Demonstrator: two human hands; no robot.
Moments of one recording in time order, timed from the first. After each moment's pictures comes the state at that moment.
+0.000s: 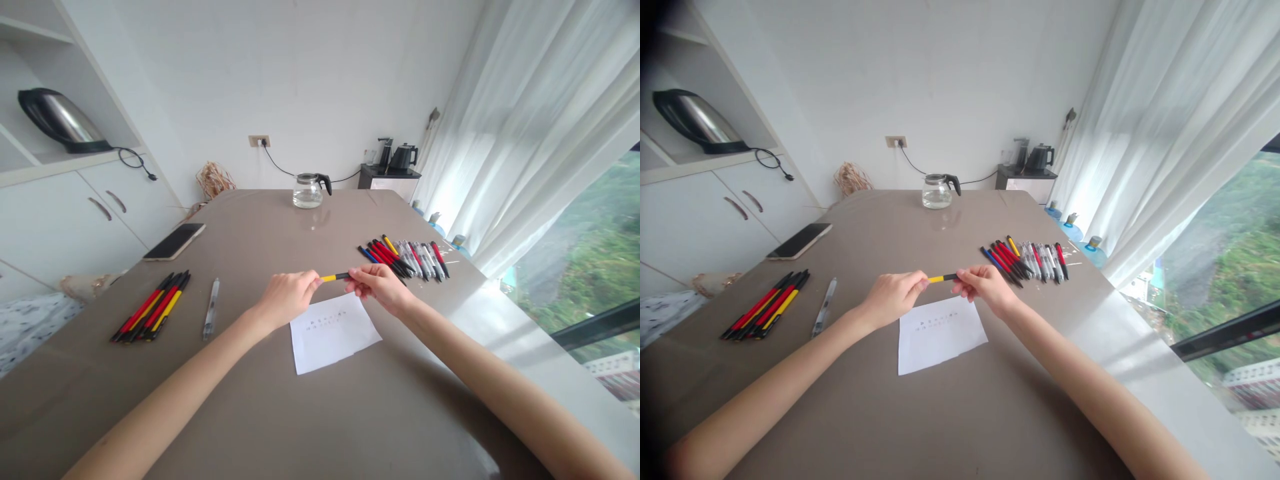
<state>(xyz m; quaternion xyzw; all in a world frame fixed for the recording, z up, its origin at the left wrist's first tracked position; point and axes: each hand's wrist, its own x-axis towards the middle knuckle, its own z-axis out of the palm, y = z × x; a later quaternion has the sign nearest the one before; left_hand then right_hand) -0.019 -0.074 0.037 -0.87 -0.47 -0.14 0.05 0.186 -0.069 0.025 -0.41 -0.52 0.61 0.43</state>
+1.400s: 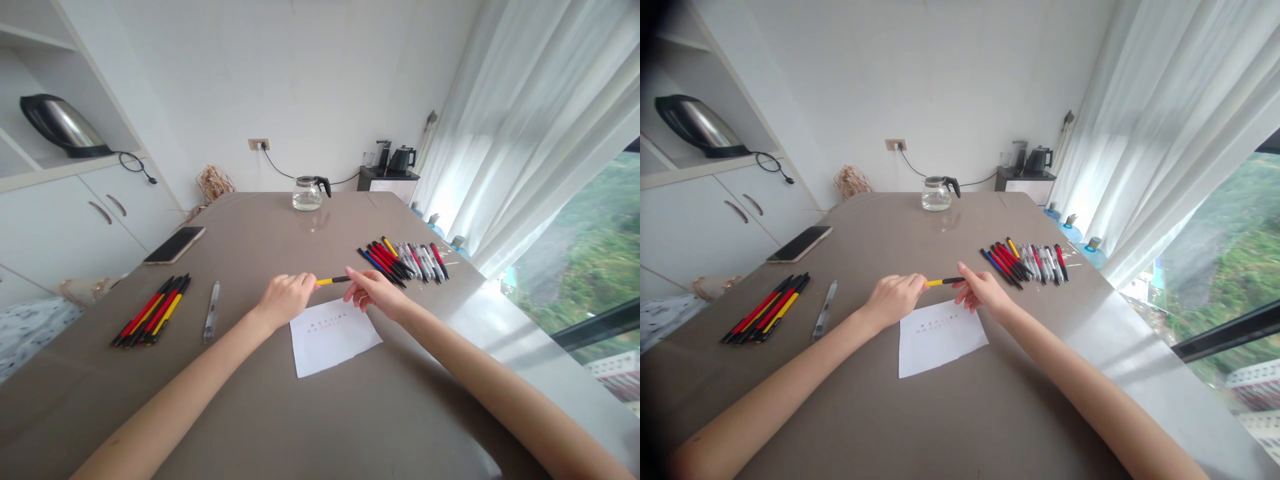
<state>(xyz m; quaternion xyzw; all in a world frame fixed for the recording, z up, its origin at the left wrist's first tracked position) -0.026 -0.058 0.013 -0.88 -0.41 -0.16 0.20 0.185 -0.067 0.017 -0.47 -0.53 0.60 0.37</state>
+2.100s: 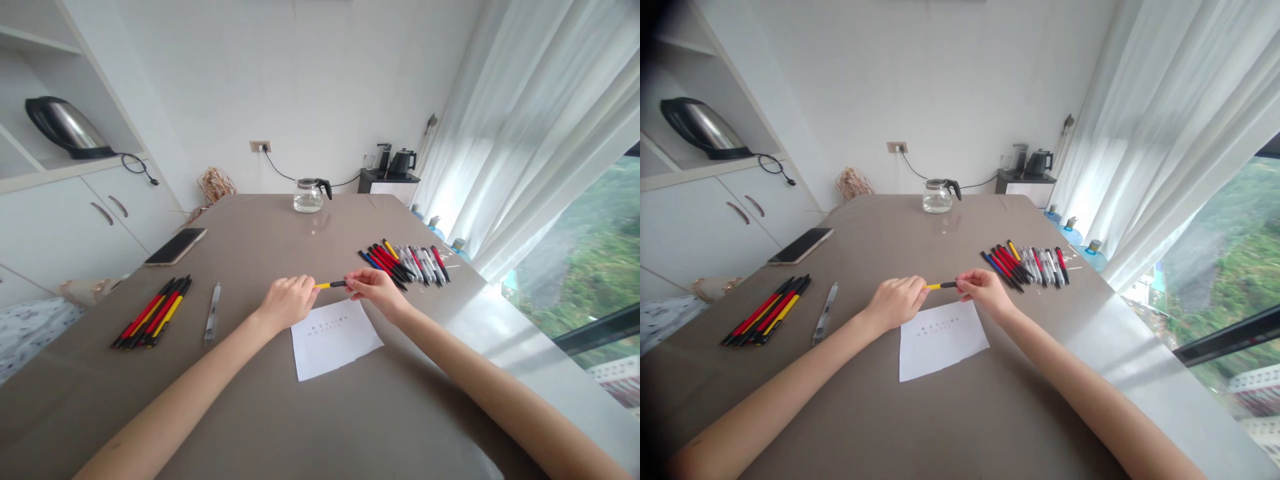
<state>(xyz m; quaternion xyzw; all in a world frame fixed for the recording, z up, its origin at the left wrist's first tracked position) -0.024 -0.059 0.009 -0.87 -0.43 -0.14 0.19 0.183 -0.063 0.009 -0.43 -0.53 0.56 0.47</state>
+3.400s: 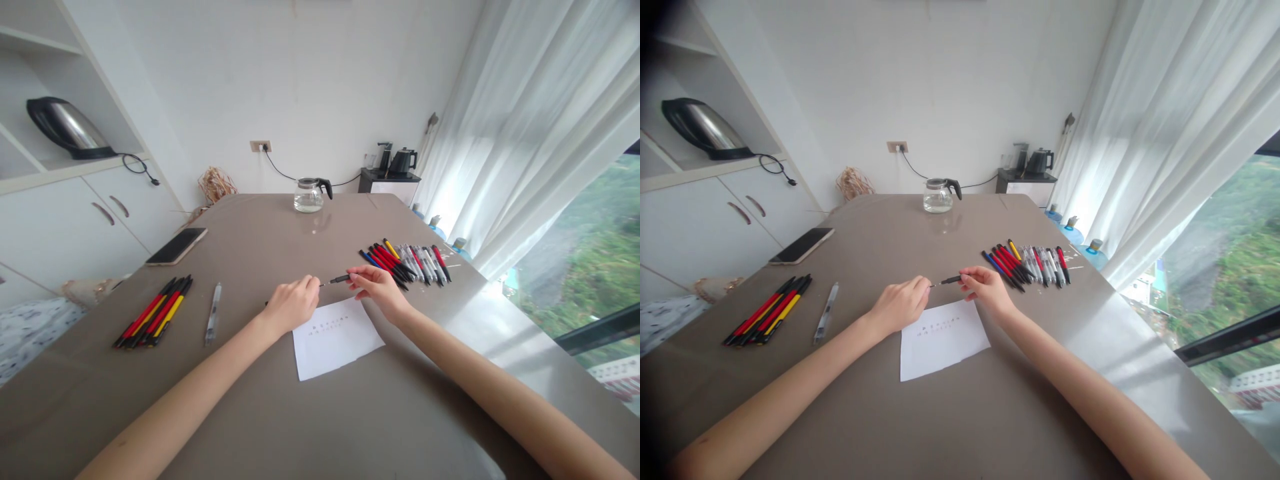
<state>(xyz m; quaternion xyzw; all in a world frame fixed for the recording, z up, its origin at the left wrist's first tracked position) -0.019 -0.066 0.011 -0.87 -0.45 -0.11 0.15 0.184 -0.063 0.008 -0.45 -0.53 0.54 0.48</state>
